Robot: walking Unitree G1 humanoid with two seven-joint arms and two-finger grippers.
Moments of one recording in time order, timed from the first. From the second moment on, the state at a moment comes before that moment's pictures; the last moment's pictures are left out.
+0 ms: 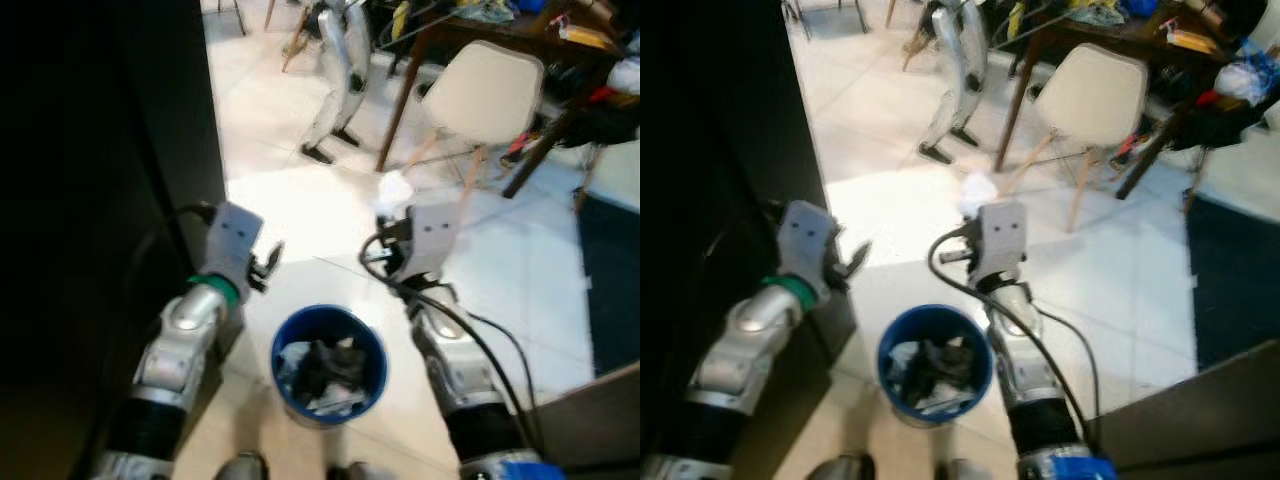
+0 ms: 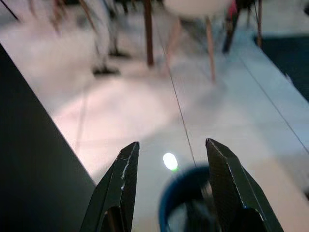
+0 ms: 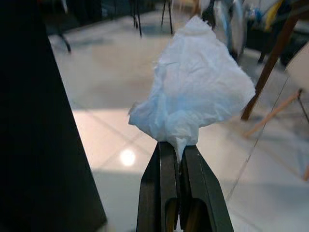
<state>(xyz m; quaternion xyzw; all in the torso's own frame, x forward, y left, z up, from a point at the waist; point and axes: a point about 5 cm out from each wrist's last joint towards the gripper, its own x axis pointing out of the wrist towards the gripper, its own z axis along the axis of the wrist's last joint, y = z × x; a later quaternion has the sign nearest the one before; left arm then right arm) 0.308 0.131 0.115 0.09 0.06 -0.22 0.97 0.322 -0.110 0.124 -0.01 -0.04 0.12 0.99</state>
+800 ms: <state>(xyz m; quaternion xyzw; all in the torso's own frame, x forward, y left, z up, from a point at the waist) 0.288 0.137 0.076 0.15 0.18 -0.30 0.93 0.336 -0.095 0.082 -0.04 0.07 0.17 0.98</state>
